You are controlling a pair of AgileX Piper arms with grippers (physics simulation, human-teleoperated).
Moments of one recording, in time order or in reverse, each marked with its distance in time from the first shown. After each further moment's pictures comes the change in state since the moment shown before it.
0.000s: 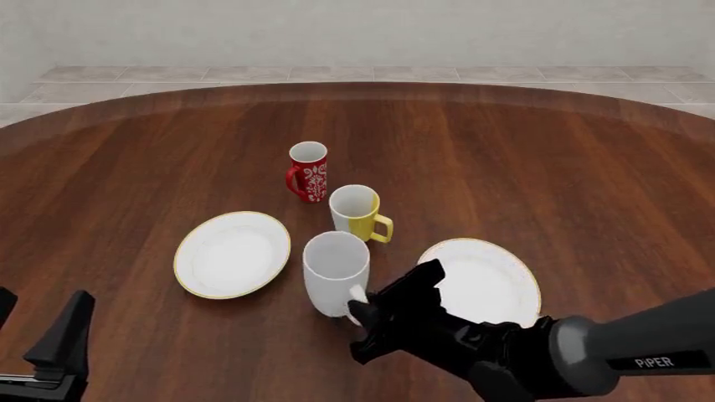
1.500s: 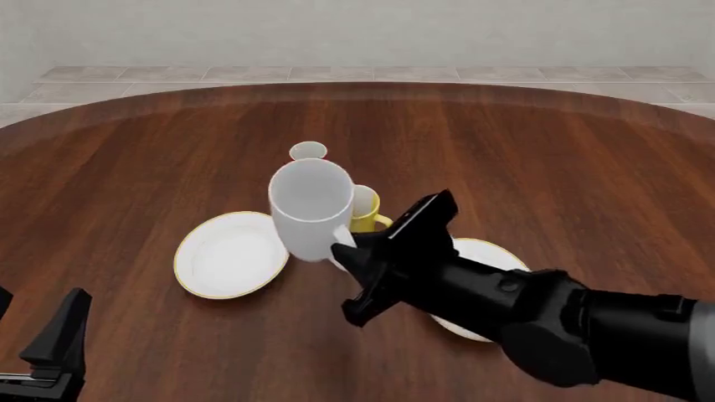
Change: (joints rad) left arm 0.008 0.000 -0.008 -0.001 0.003; right arm 0.052 -0.351 -0.157 0.348 -0.158
